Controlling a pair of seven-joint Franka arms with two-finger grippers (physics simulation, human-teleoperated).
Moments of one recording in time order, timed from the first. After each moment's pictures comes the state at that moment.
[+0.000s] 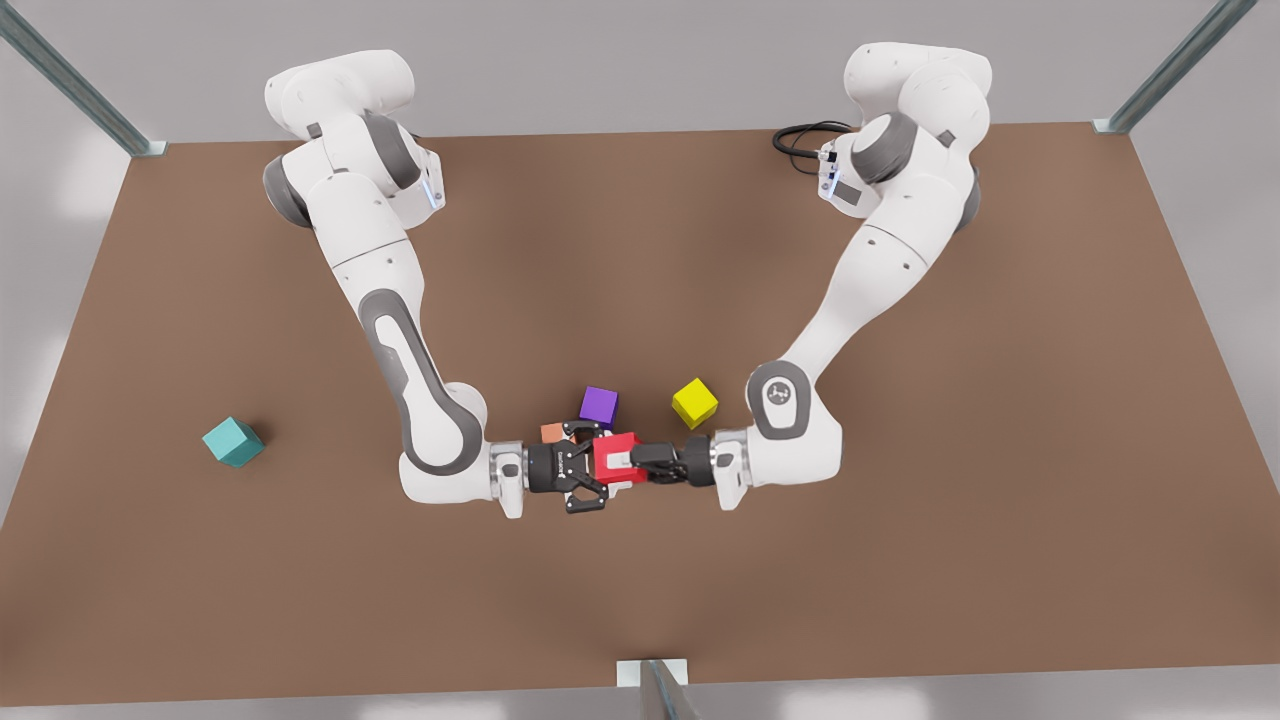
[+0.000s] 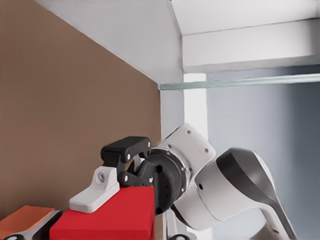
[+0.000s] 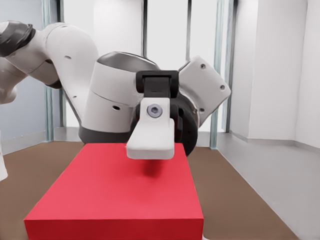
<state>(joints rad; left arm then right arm) -0.16 1.06 -0.60 -1.08 -1.05 2.34 0.36 0.31 0.93 0.12 -1.24 1.59 1.94 -2.20</state>
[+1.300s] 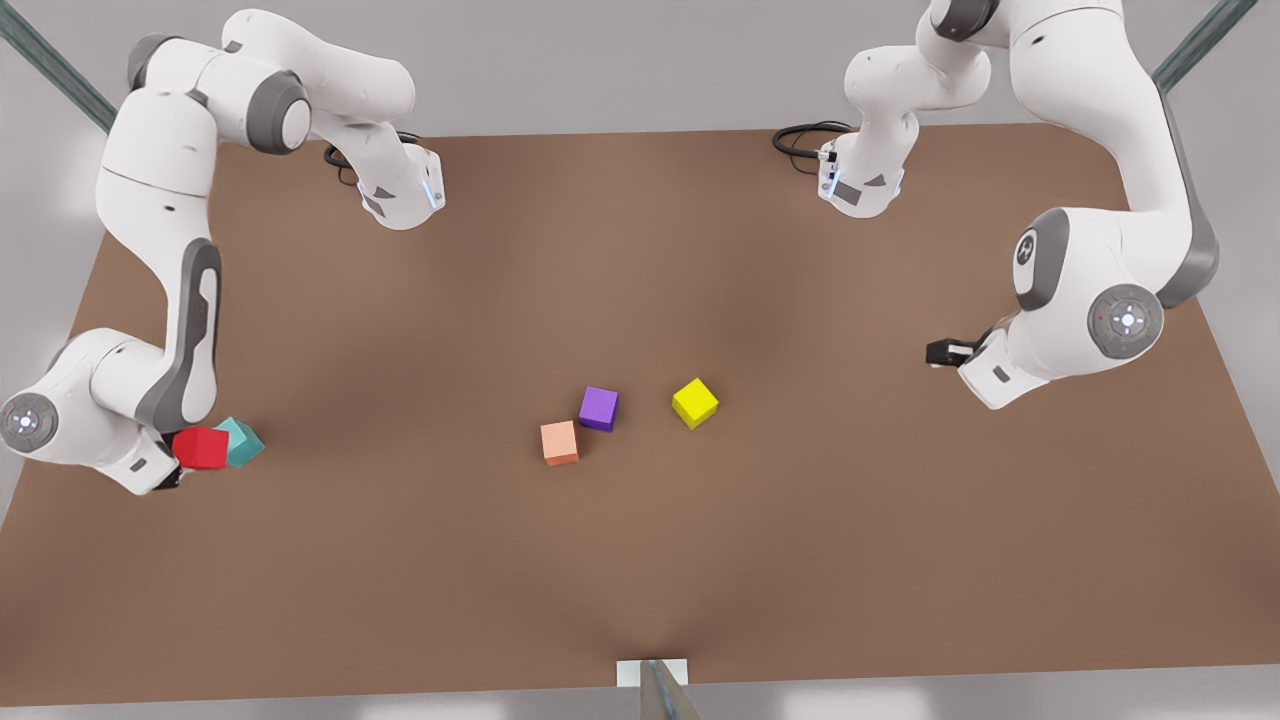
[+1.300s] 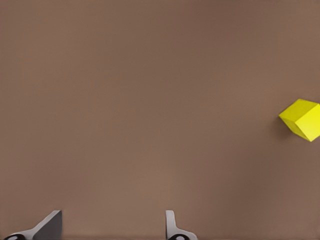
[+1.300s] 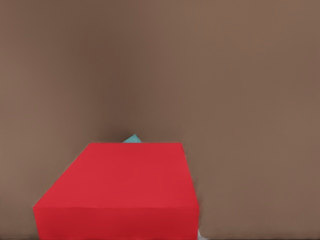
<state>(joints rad) 0.00 0.28 -0.11 -1.49 0.05 1.50 0.03 0.02 0.57 -0.42 -1.62 0.07 2.03 -1.97</state>
